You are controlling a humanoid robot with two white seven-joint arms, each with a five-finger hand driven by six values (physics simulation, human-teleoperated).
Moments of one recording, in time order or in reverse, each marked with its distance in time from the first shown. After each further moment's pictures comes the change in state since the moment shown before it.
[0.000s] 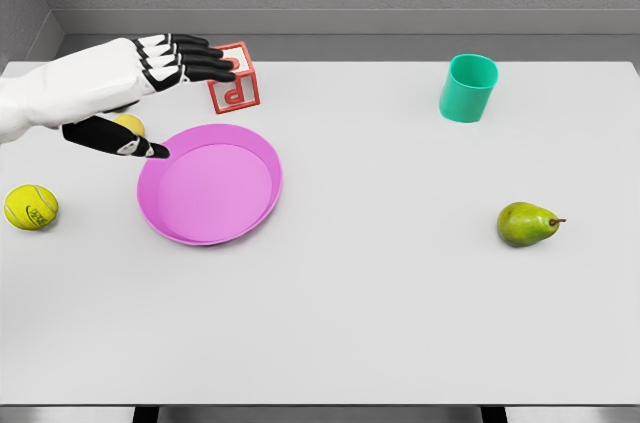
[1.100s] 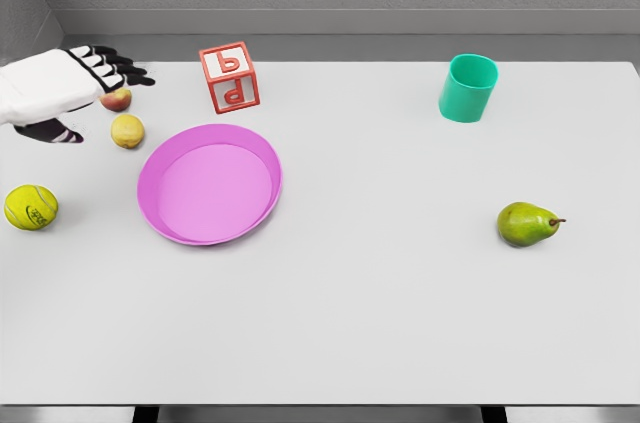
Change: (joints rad) left arm 0.040 0.001 0.090 0.205 -0.526 0.000 0.000; right arm -0.002 0.000 0.000 0.000 -0.001 0.000 0.001
